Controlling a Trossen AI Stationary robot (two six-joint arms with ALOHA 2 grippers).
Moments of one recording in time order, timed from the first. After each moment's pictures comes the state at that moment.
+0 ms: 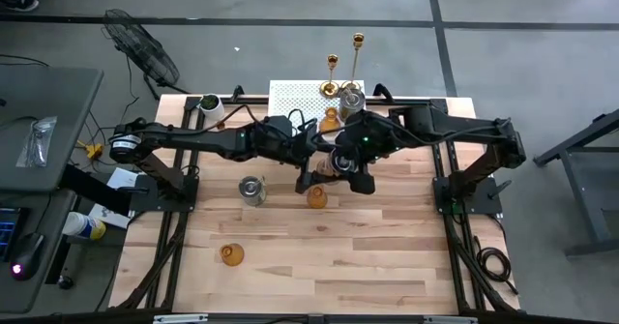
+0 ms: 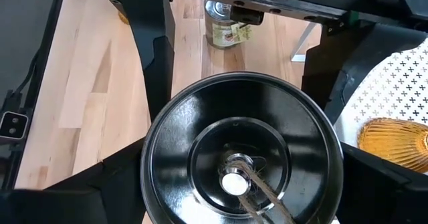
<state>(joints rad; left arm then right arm) 0.05 1.55 1.23 0.11 0.23 -0.08 -0.04 1.58 1.77 -1.05 0.00 0.00</state>
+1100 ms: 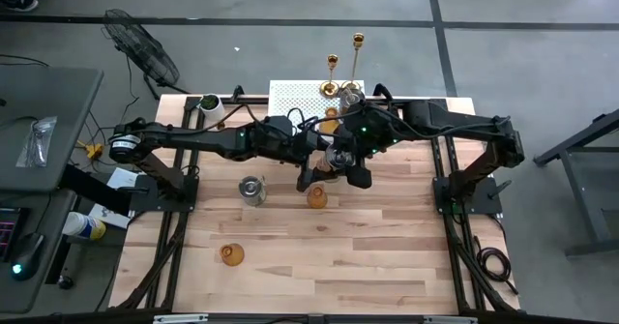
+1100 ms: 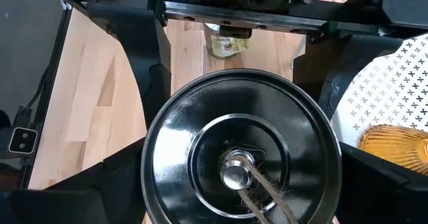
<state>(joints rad) 0.05 1.55 1.23 0.08 0.18 -0.13 -0.09 1.58 1.77 -1.01 -0.06 0.00</state>
